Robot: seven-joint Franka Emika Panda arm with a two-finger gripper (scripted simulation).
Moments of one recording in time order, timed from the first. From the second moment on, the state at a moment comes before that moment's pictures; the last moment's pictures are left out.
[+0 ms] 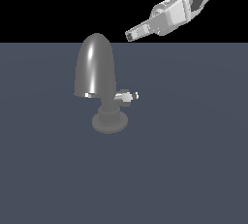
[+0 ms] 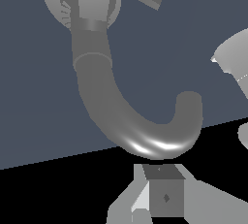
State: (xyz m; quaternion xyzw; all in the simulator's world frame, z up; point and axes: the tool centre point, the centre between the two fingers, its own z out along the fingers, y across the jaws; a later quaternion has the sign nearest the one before) arm -0.009 -0.022 0.305 -0.68 0.47 0.52 0.22
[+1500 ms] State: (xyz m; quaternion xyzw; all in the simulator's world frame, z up) arm -0.017 -0.031 0.175 -0.40 0.58 0.65 0.28
